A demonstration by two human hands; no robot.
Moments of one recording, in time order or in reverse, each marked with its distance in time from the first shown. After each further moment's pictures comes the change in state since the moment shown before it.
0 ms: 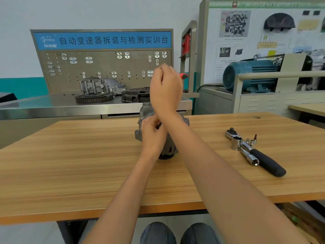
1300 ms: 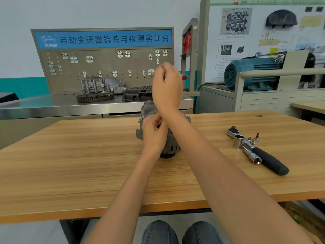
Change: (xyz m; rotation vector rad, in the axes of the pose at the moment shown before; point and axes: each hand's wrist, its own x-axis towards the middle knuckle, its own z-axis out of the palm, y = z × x) left_hand -0.001 -0.003 -0.002 -0.026 -0.003 0.009; right_hand 0.001 -0.002 -0.004 0.012 -0.080 0.113
